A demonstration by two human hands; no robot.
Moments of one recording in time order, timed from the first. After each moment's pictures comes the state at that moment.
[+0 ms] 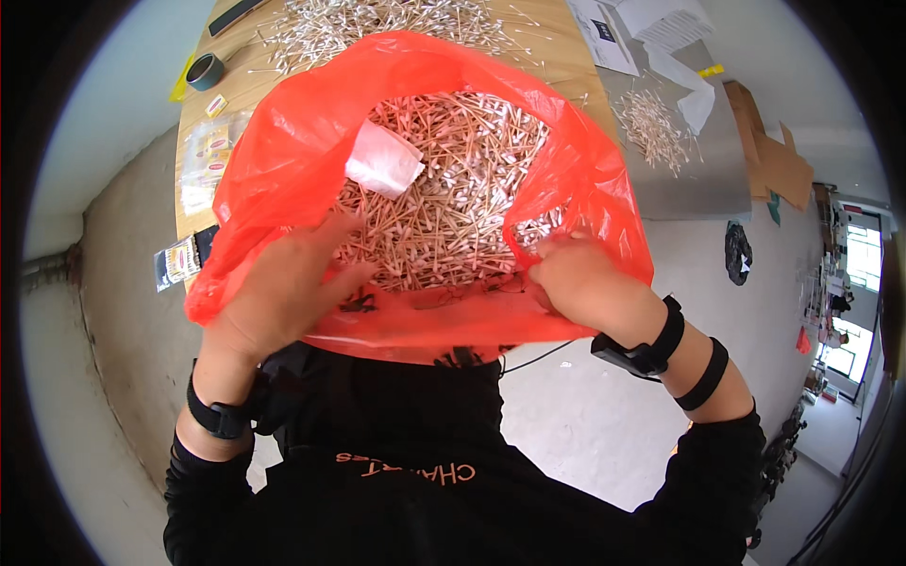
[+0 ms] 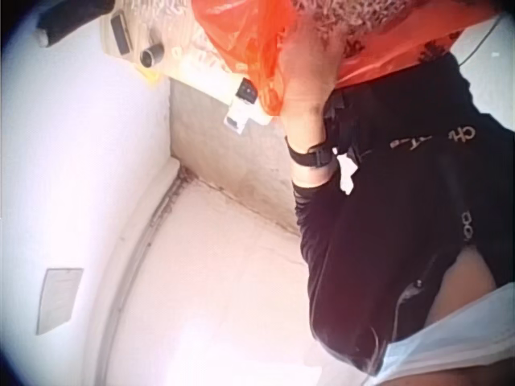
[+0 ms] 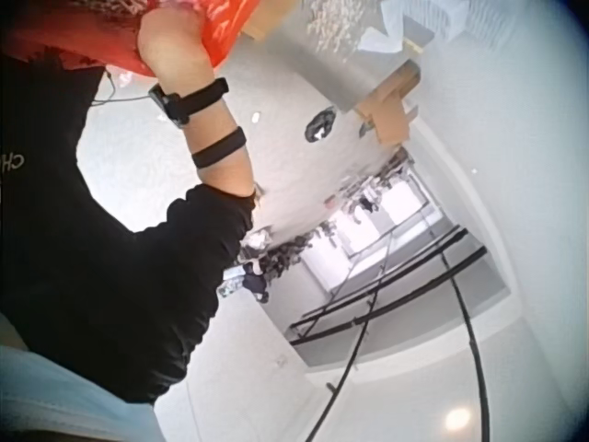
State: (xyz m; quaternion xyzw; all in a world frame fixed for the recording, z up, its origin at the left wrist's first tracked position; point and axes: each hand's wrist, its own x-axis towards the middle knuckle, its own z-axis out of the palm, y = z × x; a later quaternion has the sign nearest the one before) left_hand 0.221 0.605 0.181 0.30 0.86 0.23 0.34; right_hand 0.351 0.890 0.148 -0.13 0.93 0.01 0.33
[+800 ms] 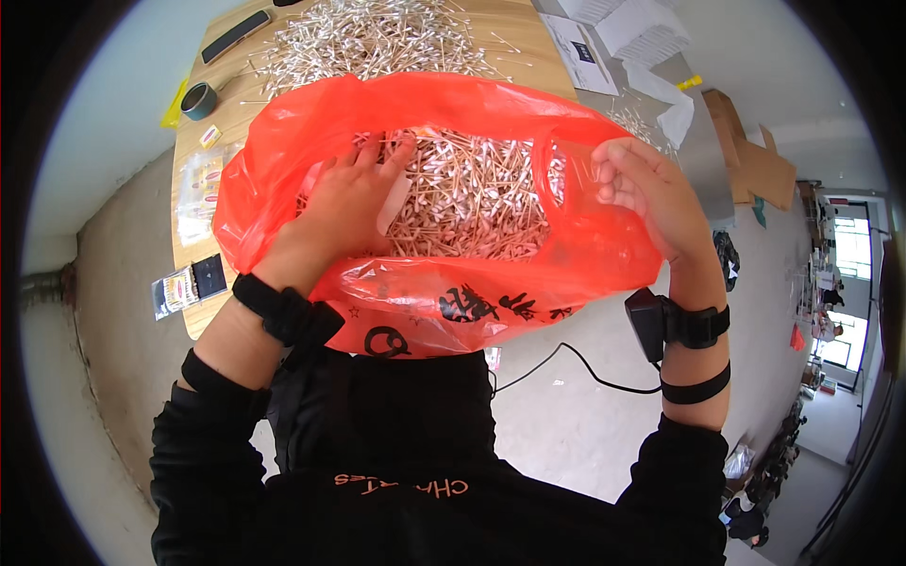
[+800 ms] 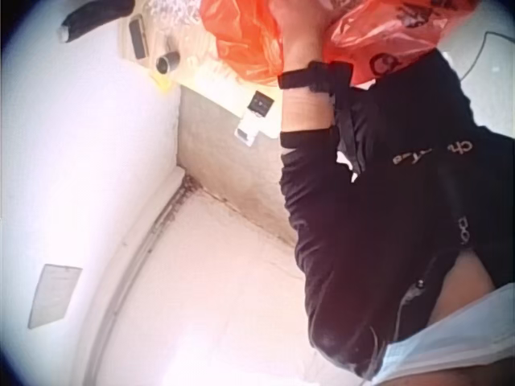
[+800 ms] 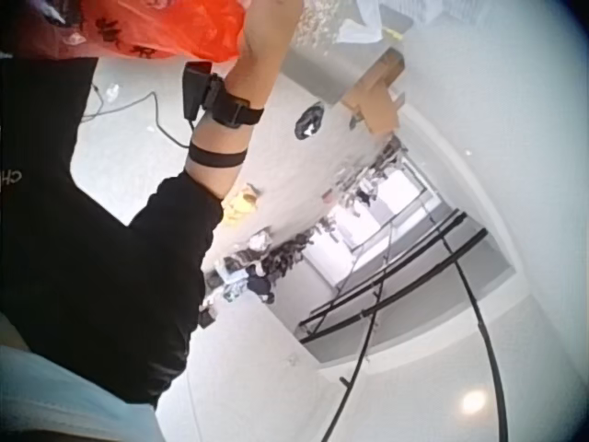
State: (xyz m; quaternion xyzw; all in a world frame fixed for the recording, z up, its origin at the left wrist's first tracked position) left_hand 0.162 0.681 0.120 0.43 0.89 0.05 0.10; right_hand 0.301 0.960 0.219 0.20 0.76 -0.62 0.03
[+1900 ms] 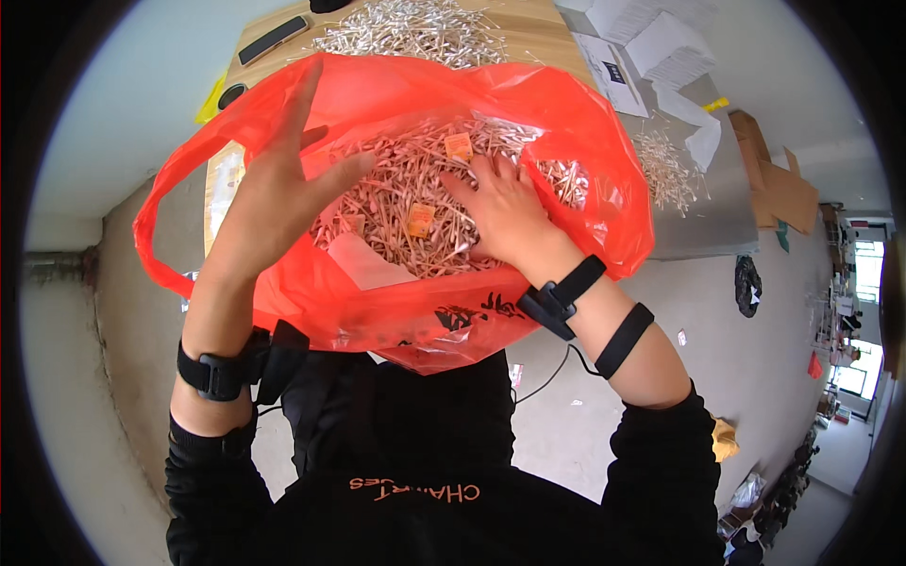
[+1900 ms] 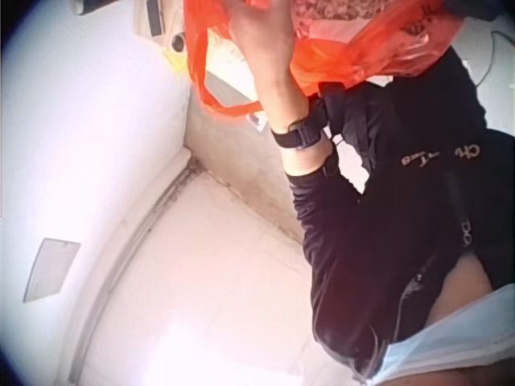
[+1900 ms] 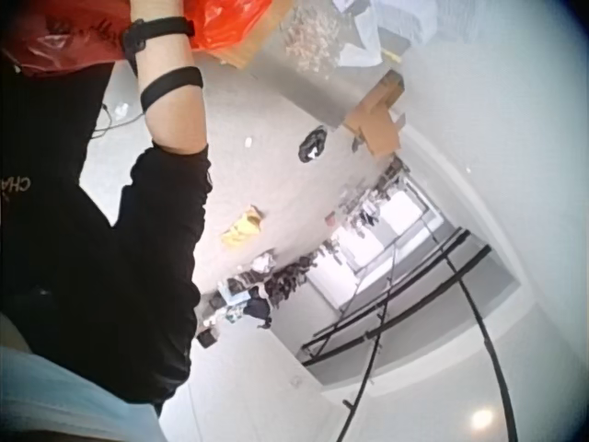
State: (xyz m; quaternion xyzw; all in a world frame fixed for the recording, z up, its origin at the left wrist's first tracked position) left_hand 0.149 0.618 0.203 0.27 0.85 0.44 0.09; right_hand 0.233 0.847 0.106 -0.08 1.00 -0.01 0.02
